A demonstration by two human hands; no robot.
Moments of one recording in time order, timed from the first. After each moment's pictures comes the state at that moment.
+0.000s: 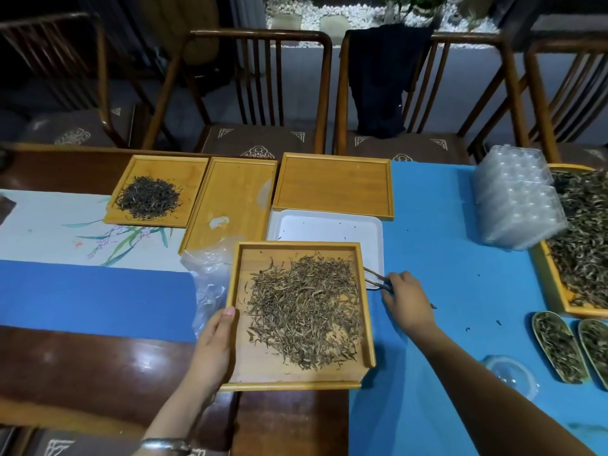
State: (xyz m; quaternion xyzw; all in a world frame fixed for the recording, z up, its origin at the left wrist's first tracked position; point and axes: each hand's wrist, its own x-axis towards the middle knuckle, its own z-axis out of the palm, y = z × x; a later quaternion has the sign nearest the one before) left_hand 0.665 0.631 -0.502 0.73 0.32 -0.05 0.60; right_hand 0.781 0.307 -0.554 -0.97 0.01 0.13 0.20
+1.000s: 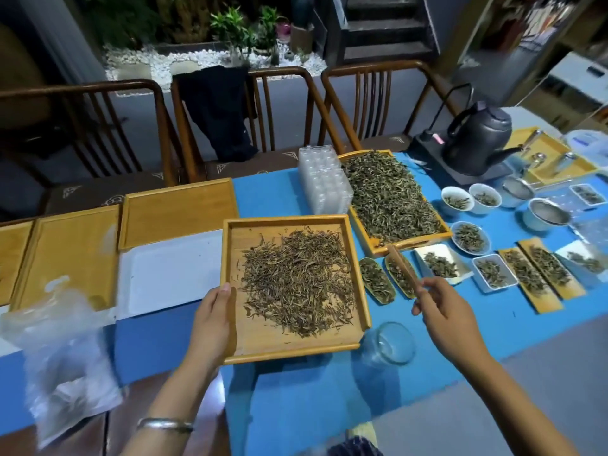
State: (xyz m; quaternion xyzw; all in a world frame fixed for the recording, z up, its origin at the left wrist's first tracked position) left_hand 0.689 0.400 -0.456 0.75 0.14 -0.11 0.63; right_hand 0.582 0.069 -0.413 -0.87 0.24 -0.10 0.41
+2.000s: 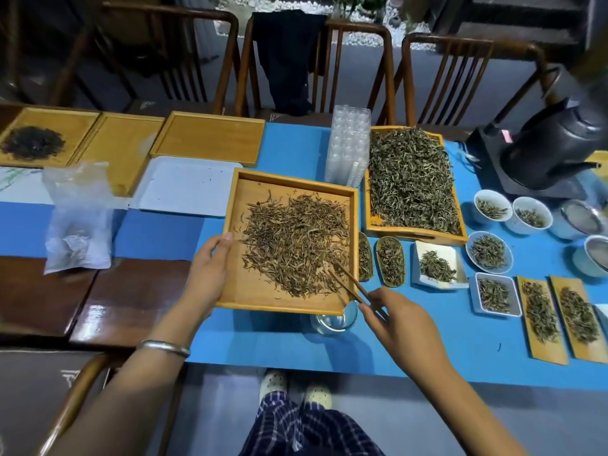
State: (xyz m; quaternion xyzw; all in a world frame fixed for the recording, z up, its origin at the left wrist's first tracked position) left_hand 0.613 0.307 -0.456 0.75 0.25 -0.02 0.61; right_hand 0.550 0.004 -0.420 -0.97 -0.05 0.04 0.21
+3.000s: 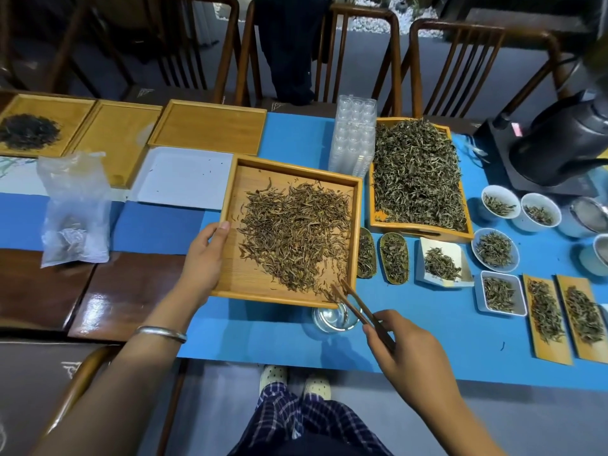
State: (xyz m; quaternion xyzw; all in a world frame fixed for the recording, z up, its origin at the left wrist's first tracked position) left_hand 0.627 0.318 -0.456 0.76 0.23 -0.02 0.60; right_hand 0.521 0.008 -0.416 -0.97 -0.02 0.07 0.23
